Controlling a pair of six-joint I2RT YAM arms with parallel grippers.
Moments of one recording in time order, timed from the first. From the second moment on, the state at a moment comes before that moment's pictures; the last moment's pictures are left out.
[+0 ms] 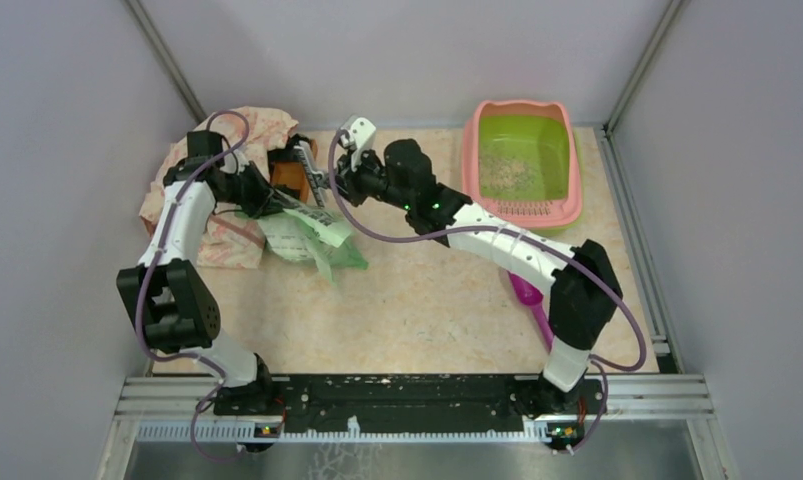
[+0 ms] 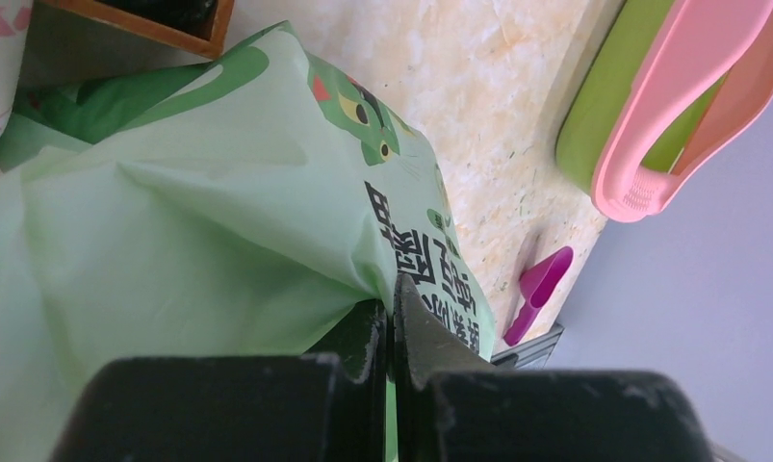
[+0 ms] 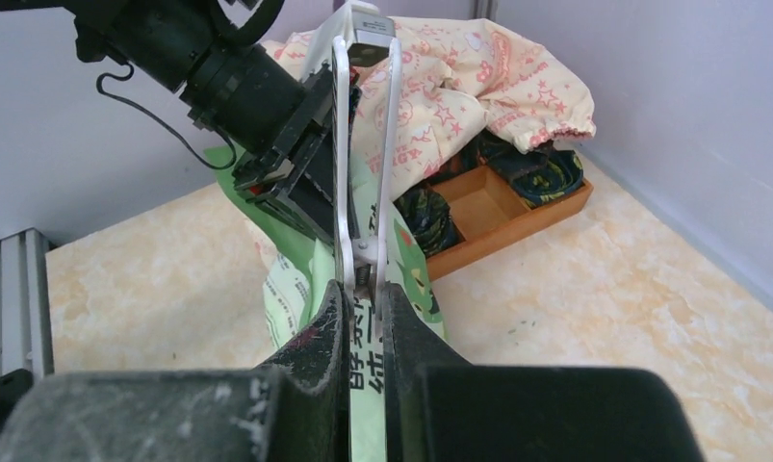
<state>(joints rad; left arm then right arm) 0.14 1.60 1.40 -0.81 0.55 -0.53 0.87 1.72 1.53 0.11 -0.21 0.01</state>
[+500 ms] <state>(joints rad) 0.16 1.69 1.43 -0.76 0.71 -0.42 0.93 1.92 1.54 0.42 -0.20 0.03</state>
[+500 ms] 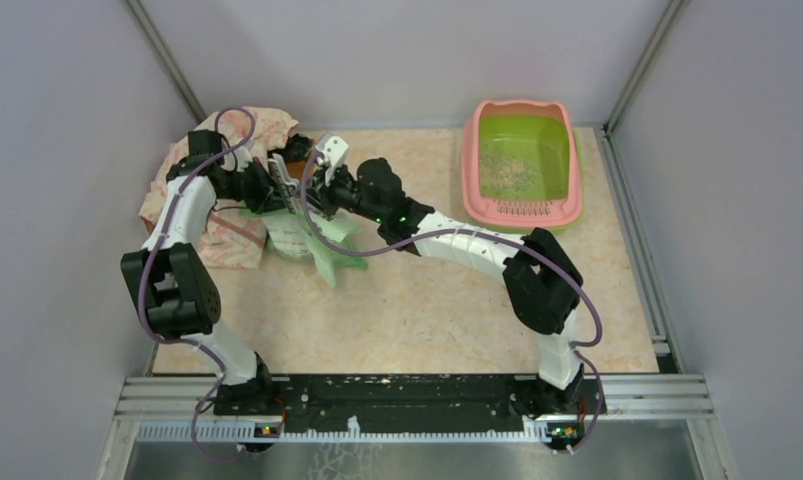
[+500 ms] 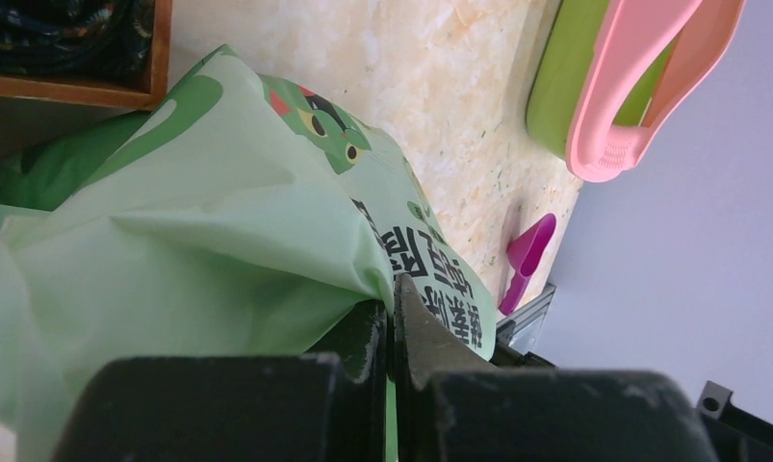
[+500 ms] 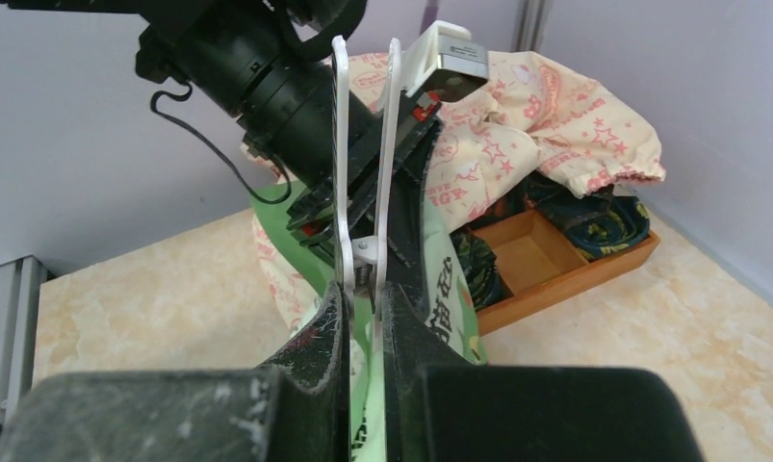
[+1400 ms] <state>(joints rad) 0.16 1.72 1.47 -0.81 0.76 -0.40 0.99 1.93 1.54 0.46 -0.02 -0.16</state>
